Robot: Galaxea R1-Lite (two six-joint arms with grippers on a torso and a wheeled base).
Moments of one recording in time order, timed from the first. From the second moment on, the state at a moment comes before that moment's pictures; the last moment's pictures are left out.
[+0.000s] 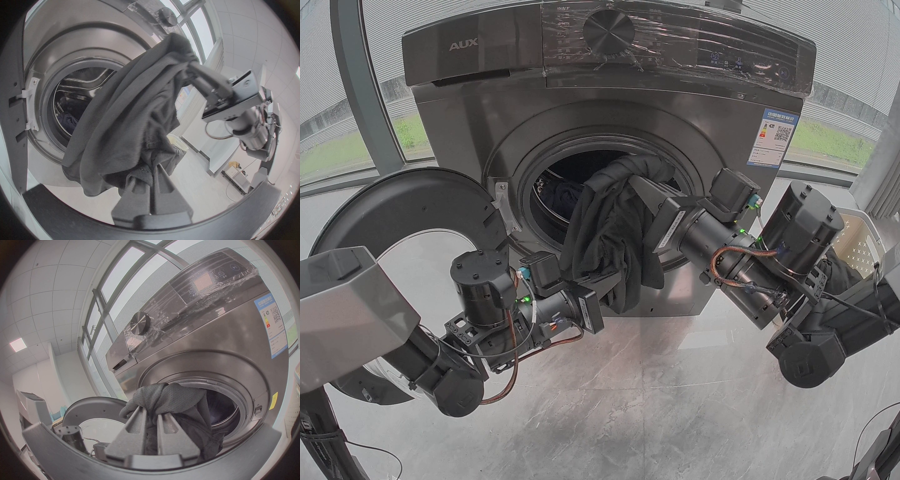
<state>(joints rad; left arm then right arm) -0.61 2.03 -0.74 -1.32 -0.24 -0.27 0.74 1.89 -0.91 -1.32 -0.06 0.23</state>
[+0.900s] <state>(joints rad) -0.61 1.89 -0.75 -1.41 -0.21 -0.28 0.67 1.84 -0.72 -1.31 -0.06 0.21</state>
